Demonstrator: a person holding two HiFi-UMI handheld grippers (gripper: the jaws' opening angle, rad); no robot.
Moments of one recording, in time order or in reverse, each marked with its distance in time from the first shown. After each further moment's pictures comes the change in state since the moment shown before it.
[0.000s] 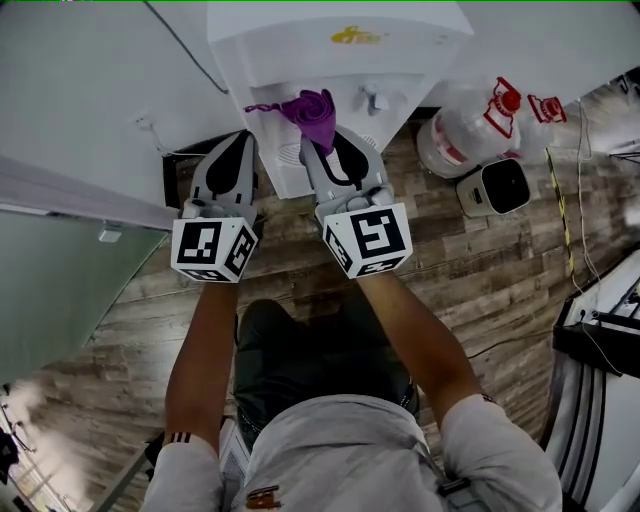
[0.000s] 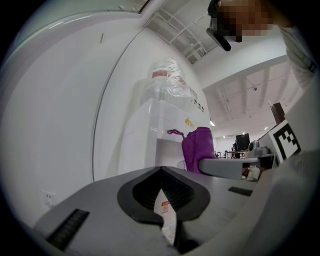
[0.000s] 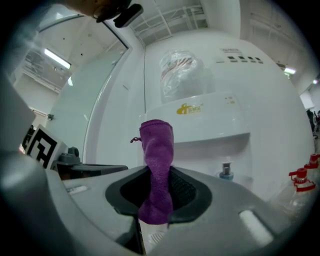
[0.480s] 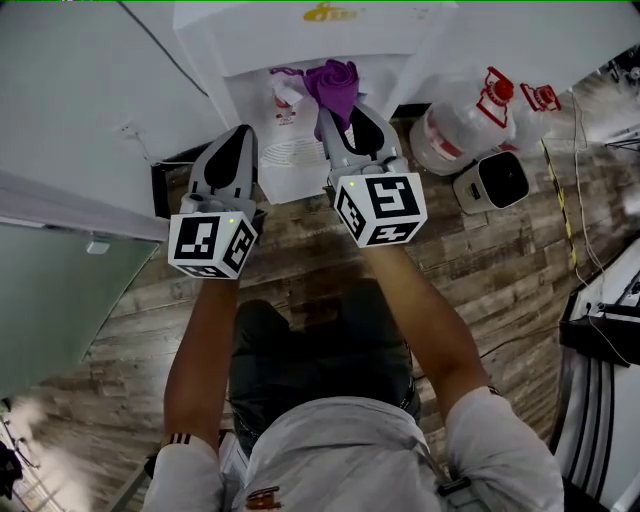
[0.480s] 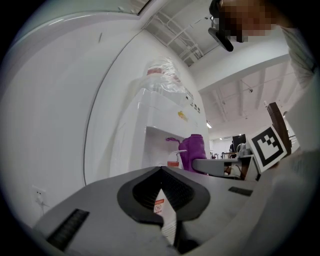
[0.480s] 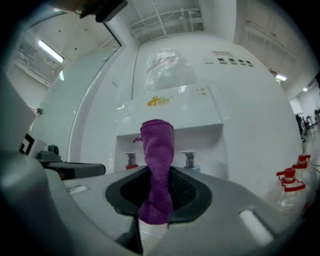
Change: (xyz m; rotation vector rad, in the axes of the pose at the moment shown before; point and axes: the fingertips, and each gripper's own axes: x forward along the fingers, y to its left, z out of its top) left arm 0.017 -0.019 -0.024 0.007 -0.032 -0.040; right arm 0.001 -0.067 -0.022 0.006 0.007 -0.118
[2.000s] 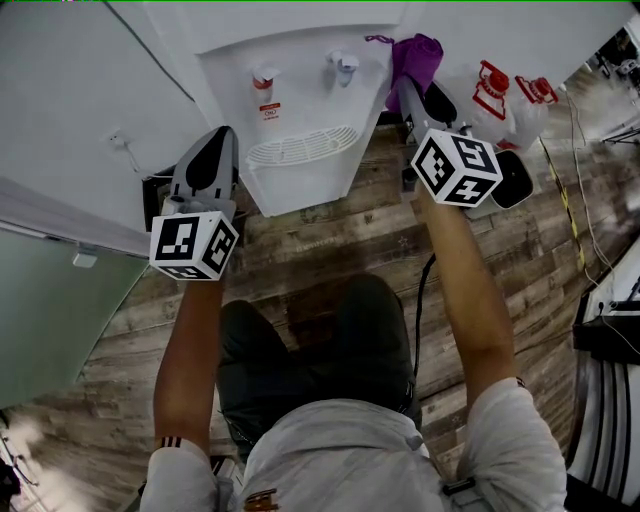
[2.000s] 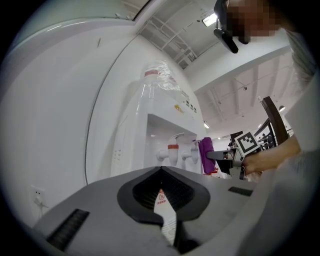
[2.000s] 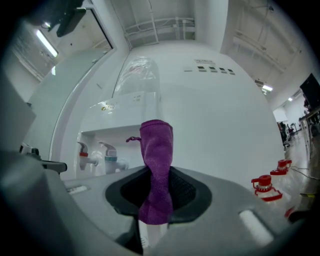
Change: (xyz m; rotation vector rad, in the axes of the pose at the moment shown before) left arm -0.011 0.002 -0.038 0.058 -0.048 -0.013; right arm -0.040 -0.147 -0.009 0.001 -0.054 -0.156
